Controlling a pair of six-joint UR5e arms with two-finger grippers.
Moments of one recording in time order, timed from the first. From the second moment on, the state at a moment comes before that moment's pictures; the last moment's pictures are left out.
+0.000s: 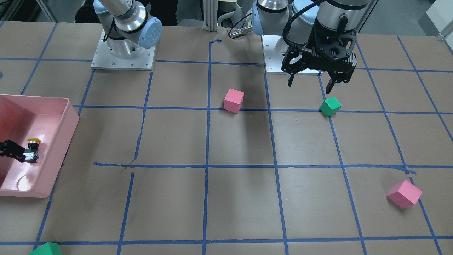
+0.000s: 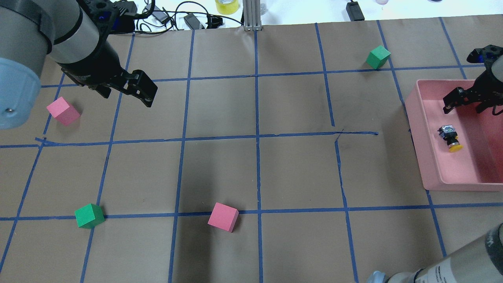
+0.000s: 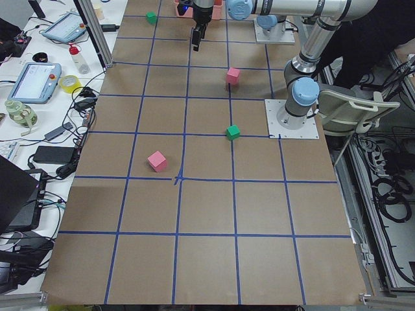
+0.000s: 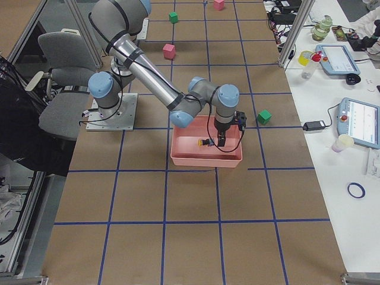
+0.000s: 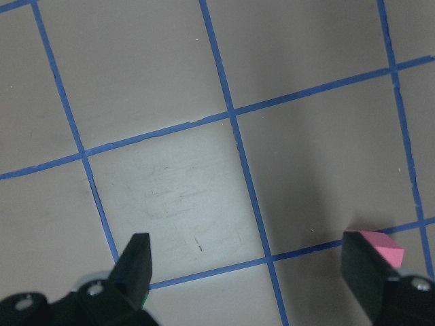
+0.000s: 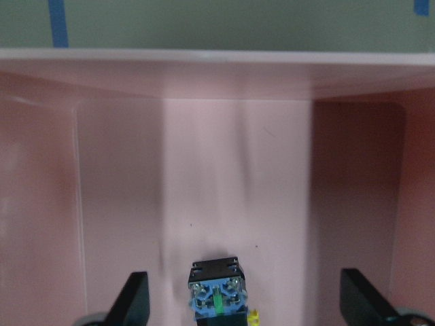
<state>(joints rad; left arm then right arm) -1.58 -1.48 -1.66 -1.46 1.59 0.25 0.98 -1.17 1.75 -2.16 -1.56 -0.58</state>
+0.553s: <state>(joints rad) -1.58 -1.48 -1.66 -1.46 1.59 0.25 0.98 -1.14 1.75 -2.18 -1.54 -0.68</state>
